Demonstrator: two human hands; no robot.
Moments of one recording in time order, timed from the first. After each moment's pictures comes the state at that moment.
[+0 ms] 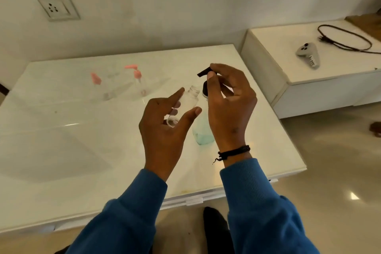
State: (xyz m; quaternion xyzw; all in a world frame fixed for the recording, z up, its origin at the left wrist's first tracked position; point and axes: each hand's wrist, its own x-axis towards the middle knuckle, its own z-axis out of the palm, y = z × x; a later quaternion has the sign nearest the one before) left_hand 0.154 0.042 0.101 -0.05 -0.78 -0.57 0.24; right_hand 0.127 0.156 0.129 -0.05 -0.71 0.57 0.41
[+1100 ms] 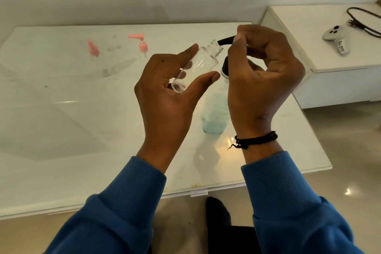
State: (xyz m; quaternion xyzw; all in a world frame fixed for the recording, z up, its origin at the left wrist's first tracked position) left_hand 0.129 0.025 0.109 -0.05 -0.77 -0.58 0.27; right_hand 0.112 0.140 0.122 0.00 -0.69 0.52 0.50
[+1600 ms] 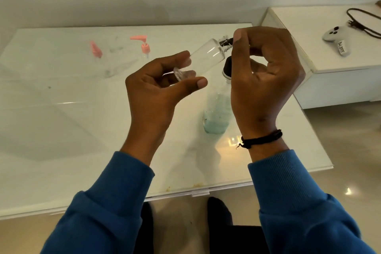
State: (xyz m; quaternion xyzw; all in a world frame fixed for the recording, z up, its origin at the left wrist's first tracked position) left_hand 0.124 0.004 0.112 -0.02 -0.67 -0.73 0.13; right_hand 0.110 0.148 0.123 0.04 -0.73 0.44 0.52
